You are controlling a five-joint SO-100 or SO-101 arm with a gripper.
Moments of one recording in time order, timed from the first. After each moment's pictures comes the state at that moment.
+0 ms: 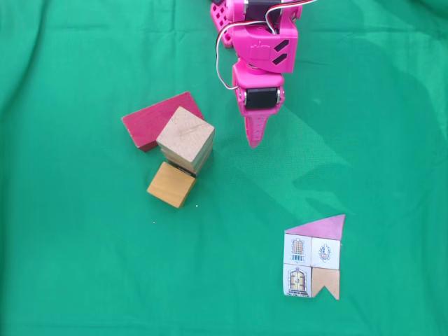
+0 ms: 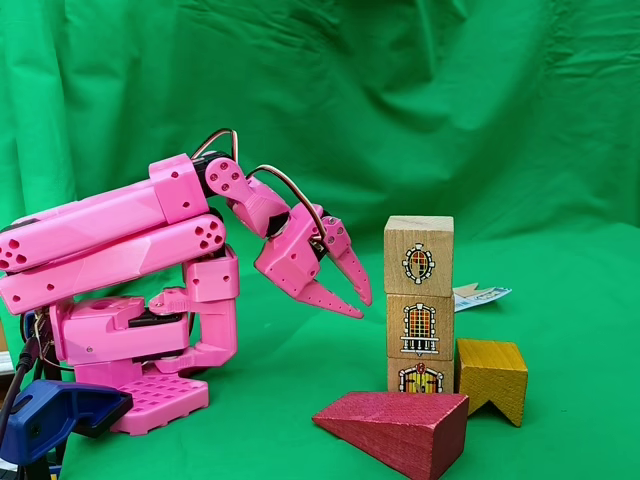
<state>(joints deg) -0.7 190.4 180.4 56.0 -5.6</state>
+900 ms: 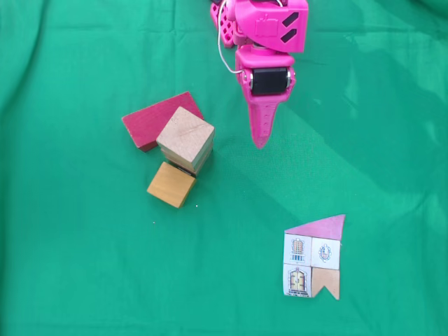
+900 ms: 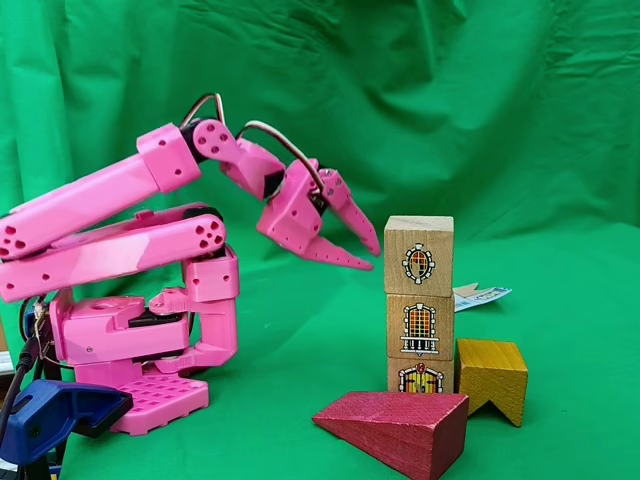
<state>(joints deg) -1.6 179.8 157.7 56.2 -6.0</state>
